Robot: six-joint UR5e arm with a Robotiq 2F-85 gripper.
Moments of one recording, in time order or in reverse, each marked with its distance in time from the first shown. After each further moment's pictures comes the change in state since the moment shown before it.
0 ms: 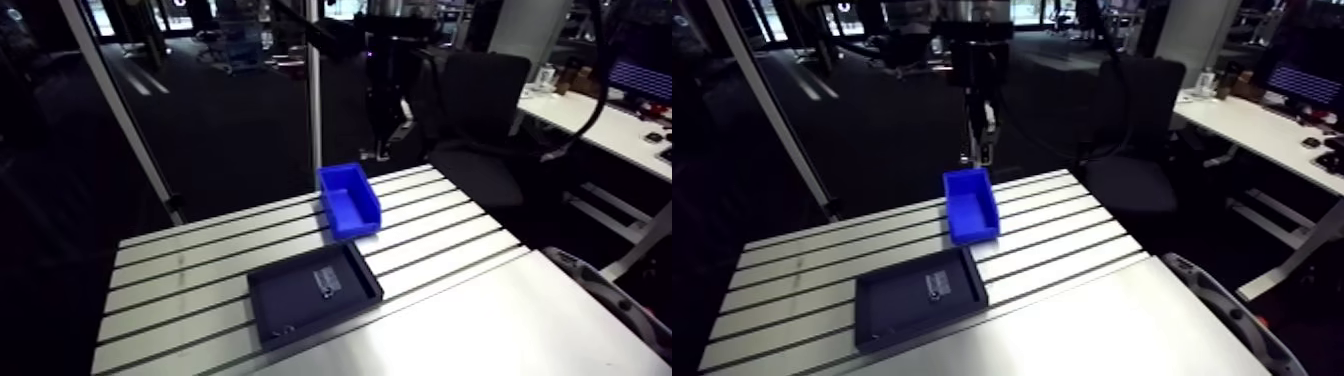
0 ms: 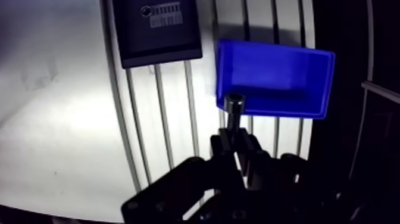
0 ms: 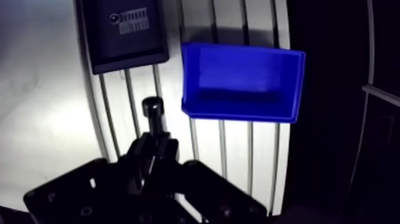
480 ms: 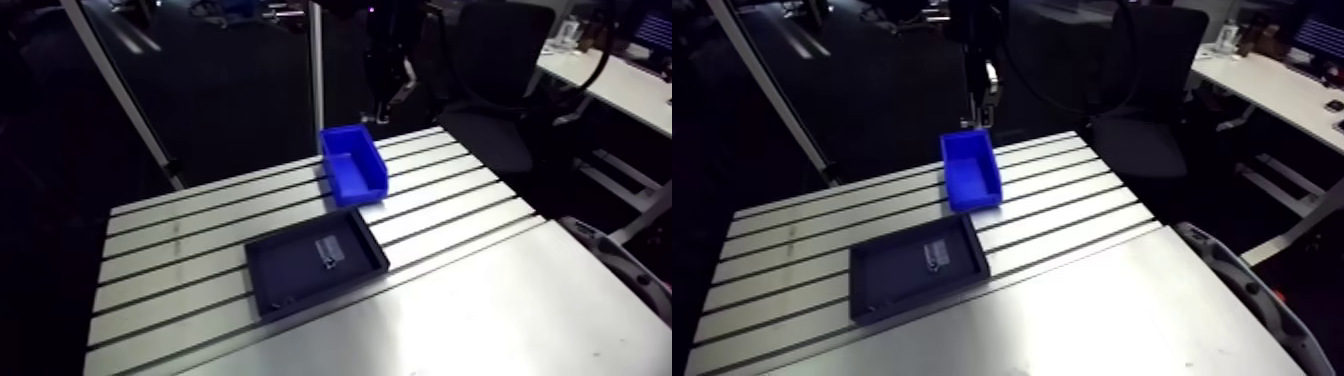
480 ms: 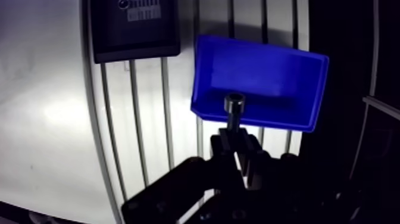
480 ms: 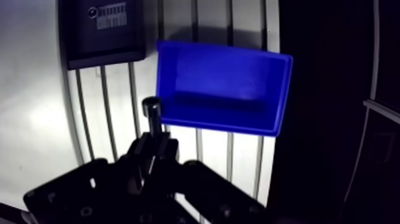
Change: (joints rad) arm 0.008 0.135 -0.093 -0.007 0.009 -0.041
